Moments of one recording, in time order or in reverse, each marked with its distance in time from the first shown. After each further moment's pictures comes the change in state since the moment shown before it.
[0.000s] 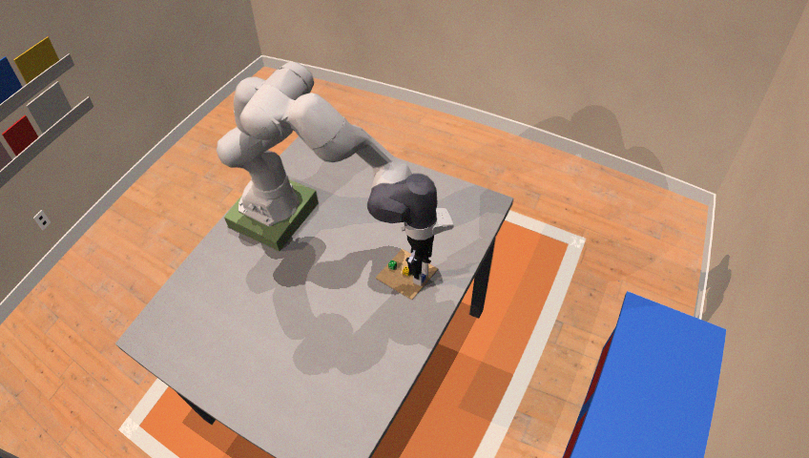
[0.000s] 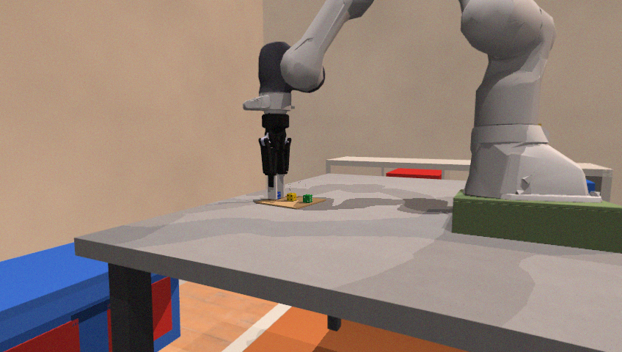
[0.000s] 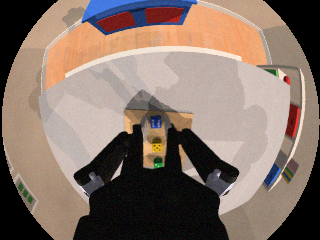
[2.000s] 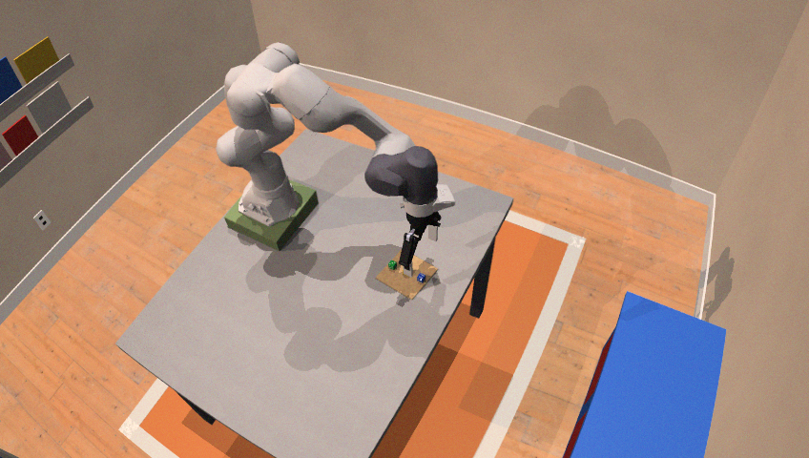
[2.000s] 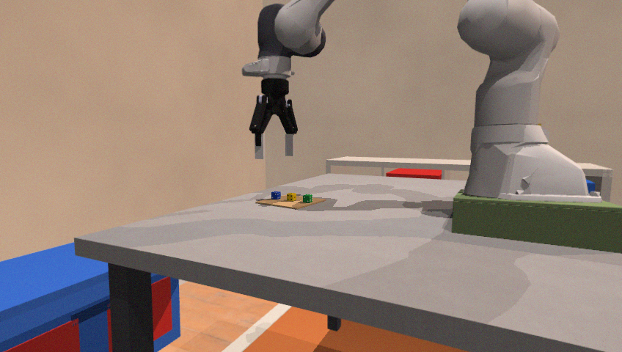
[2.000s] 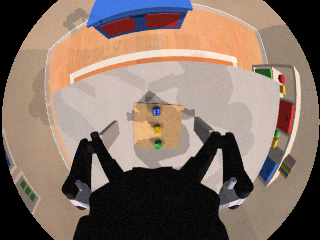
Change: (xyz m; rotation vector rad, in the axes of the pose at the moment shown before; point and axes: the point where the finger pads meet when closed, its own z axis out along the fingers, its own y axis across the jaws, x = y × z) arm 0.000 0.000 -0.092 -0.002 0.002 0.007
